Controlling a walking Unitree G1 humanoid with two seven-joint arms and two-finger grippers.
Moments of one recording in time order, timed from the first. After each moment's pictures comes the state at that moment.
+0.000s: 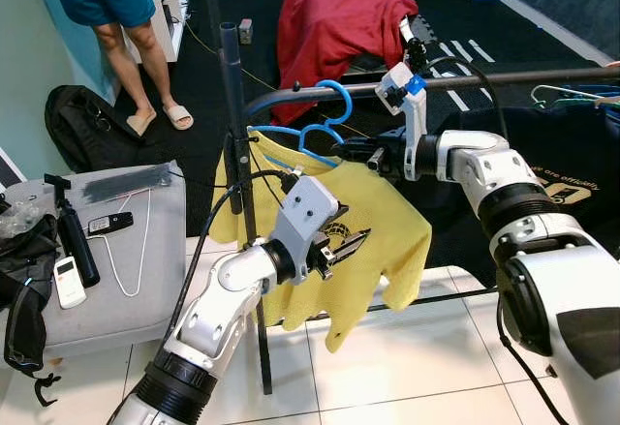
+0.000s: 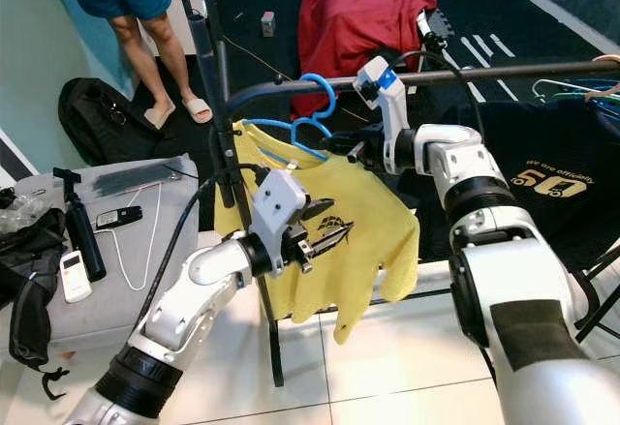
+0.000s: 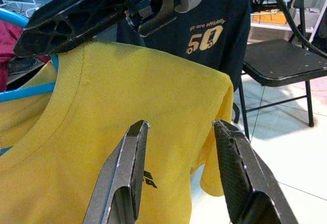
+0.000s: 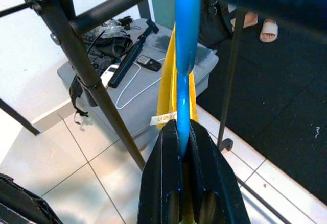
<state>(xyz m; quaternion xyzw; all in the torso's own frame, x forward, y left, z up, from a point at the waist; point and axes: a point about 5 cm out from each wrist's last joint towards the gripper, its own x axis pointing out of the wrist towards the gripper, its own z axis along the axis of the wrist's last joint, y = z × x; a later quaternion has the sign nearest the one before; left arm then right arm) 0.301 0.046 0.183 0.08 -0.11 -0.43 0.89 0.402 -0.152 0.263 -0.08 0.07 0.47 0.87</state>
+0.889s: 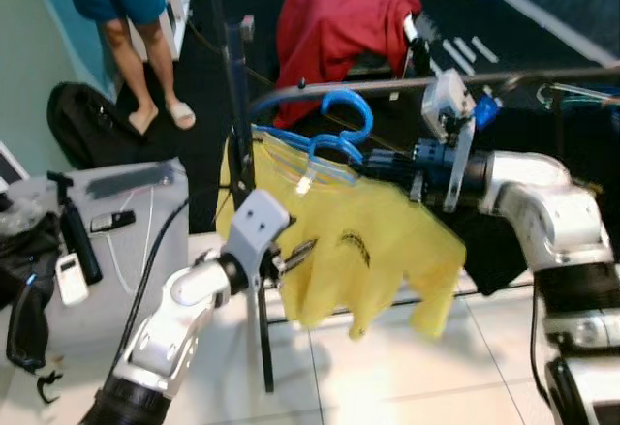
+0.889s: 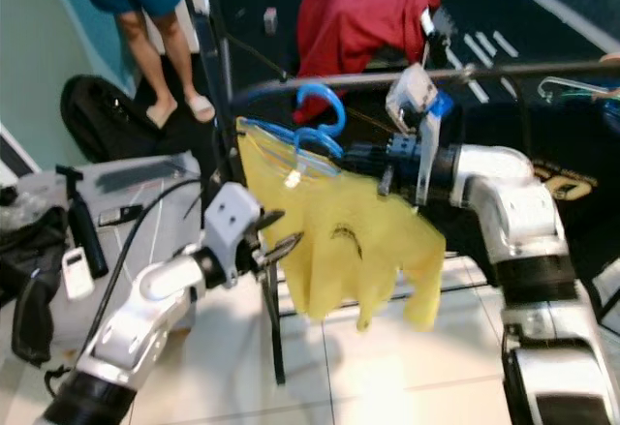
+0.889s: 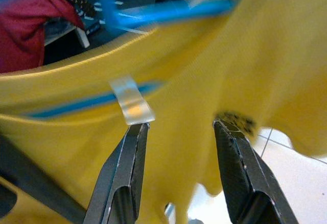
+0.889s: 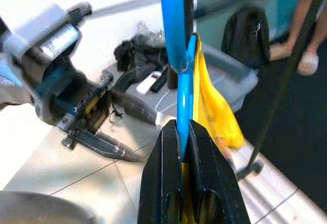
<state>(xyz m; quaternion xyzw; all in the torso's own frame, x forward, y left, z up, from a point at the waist) 0.292 0.098 0.163 0.12 -0.07 -0.38 0.92 0.321 -0.169 0.238 -0.08 0.03 0.53 0.84</state>
